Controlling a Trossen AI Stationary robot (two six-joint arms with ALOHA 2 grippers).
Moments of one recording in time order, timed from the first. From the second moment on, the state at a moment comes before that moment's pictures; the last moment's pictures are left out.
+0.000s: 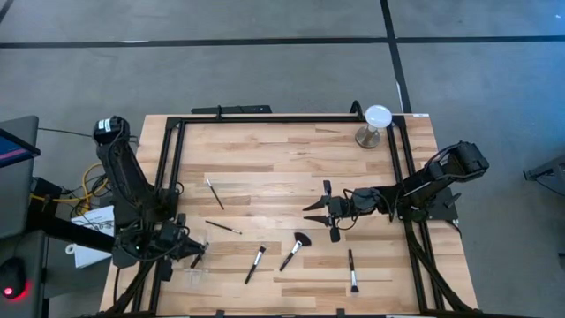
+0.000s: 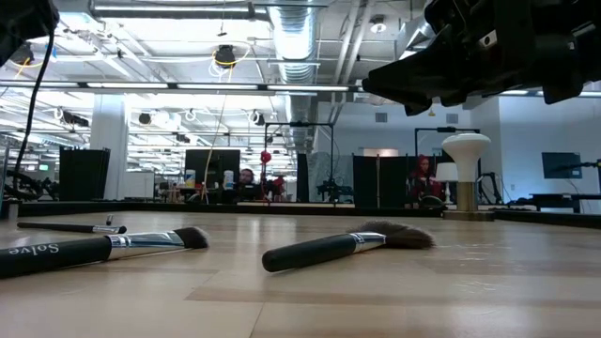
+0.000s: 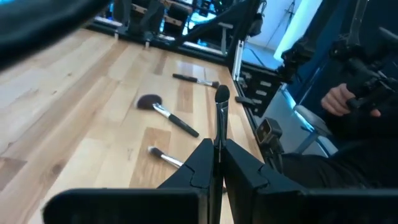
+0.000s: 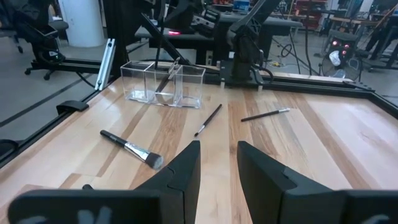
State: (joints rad) left arm -1.34 0.95 0.36 0.09 -1.15 -0.74; right arm 0.26 1.51 0.41 0.95 0.13 -0.08
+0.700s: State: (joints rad) left arm -1.12 0.95 0.36 -0.03 -0.67 -0.85; right arm 0.26 1.51 0.41 0.94 0.13 -0.05
